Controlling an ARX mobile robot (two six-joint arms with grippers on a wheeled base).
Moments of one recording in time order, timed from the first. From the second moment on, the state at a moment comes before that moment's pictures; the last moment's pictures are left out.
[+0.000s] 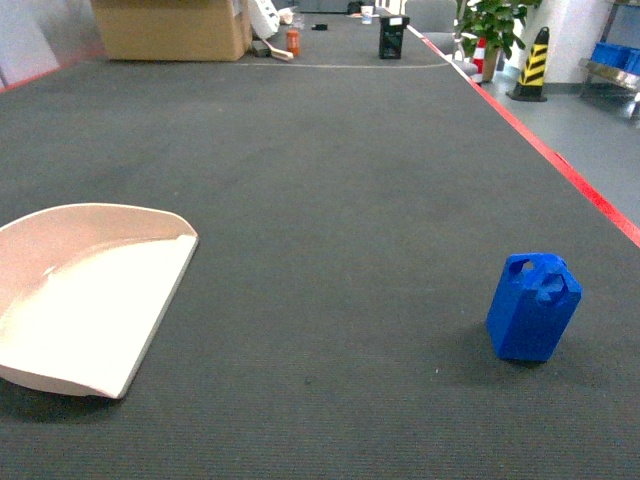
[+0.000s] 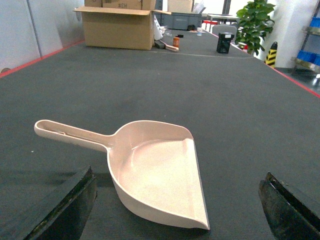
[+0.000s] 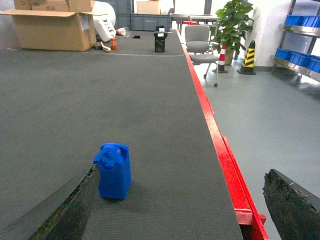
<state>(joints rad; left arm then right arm) 0.00 0.01 0.01 0.00 0.00 -0.01 0.00 0.00 0.01 0.00 0.00 0.00</state>
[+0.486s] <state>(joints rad) 0.00 0.01 0.01 0.00 0.00 -0.01 0.00 0.00 0.01 0.00 0.00 0.00</state>
